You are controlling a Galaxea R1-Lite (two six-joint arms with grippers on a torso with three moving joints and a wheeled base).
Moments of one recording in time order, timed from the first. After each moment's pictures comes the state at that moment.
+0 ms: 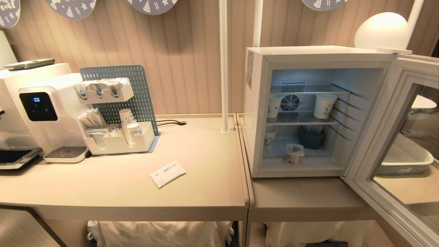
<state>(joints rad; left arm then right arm) 0.00 0.00 -0.03 0.06 0.00 0.01 0.00 0.41 -0.44 0.19 0.02 0.09</state>
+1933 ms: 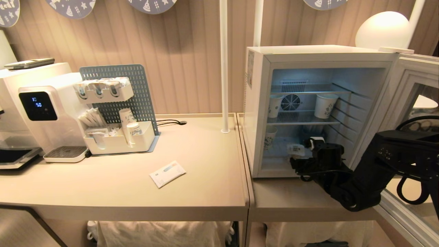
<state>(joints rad) 0.00 0.00 -0.03 0.06 0.00 0.00 0.21 2.35 -0.85 -1.09 -0.31 0.05</state>
